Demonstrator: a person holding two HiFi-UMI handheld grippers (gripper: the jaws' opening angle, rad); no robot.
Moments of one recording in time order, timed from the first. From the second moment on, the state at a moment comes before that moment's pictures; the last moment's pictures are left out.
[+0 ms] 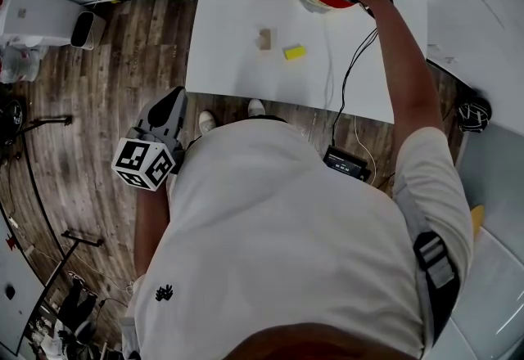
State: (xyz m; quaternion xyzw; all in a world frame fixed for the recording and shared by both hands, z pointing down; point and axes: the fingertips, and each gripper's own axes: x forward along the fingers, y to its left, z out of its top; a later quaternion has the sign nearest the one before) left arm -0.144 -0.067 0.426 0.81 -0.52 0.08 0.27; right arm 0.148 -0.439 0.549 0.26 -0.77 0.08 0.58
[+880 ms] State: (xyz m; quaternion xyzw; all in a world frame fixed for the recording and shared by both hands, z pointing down) left arm -0.151 -0.048 0.423 0.85 -0.46 0.07 0.24; right arm 0.147 -0.332 0.444 0.40 -0.83 0.01 0.39
